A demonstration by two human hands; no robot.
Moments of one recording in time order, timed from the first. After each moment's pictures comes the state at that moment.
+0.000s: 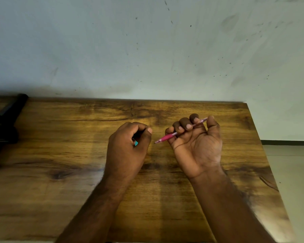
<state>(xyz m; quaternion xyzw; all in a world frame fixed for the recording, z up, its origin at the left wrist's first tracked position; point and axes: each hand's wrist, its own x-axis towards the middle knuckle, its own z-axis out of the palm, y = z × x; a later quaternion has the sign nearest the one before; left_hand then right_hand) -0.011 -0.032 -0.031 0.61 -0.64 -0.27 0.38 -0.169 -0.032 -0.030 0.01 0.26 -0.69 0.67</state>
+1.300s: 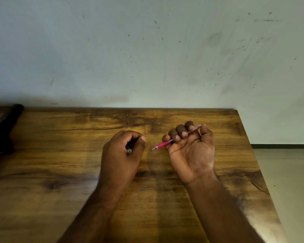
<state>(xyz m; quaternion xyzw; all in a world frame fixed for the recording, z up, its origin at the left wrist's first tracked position) -0.008 -0.033 -0.031 0.61 -0.64 -0.28 0.39 -0.170 -0.034 -0.027 0.01 0.27 -0.71 0.66</state>
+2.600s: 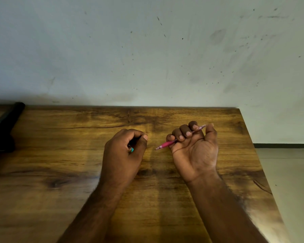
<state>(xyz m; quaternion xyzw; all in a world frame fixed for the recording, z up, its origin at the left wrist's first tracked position) -0.008 -0.032 -0.029 0.60 -0.64 -0.29 0.38 -0.171 -0.034 -0.027 0.03 0.29 -0.71 0.64</state>
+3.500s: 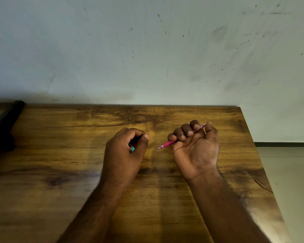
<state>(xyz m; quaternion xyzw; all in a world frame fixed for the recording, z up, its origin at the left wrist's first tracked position) -0.009 -0.031 -0.030 0.60 -0.64 -0.29 0.38 -0.172 -0.034 -0.027 0.03 0.30 -0.71 0.63</state>
